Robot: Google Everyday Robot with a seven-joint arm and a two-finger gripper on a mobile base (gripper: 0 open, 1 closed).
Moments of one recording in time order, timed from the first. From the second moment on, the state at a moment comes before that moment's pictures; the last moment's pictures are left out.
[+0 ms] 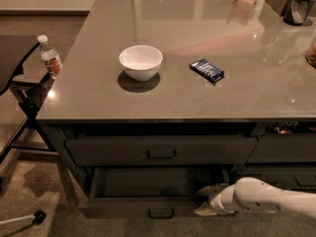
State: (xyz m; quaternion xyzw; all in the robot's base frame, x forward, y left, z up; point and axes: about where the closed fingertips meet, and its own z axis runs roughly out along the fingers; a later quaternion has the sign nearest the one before) arm 0.455 -0.179 0.402 -0.58 0.76 0.10 0.27
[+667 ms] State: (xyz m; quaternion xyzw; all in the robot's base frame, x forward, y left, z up) arm 0.455 -0.179 0.402 -0.58 0.76 0.10 0.27
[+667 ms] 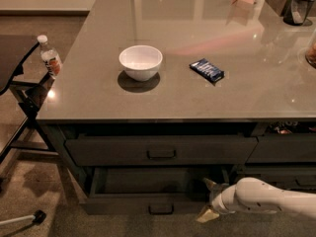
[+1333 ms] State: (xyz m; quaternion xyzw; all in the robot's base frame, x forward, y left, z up) arm 0.431 -0.189 0.395 -0.57 0.77 0.11 0.26
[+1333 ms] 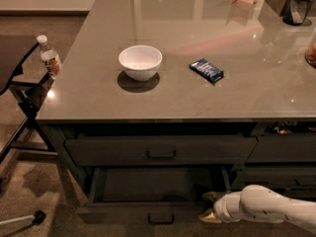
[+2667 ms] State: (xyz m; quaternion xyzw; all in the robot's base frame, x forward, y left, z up) arm 0.412 -0.196 0.397 -0.55 0.78 0.11 0.26
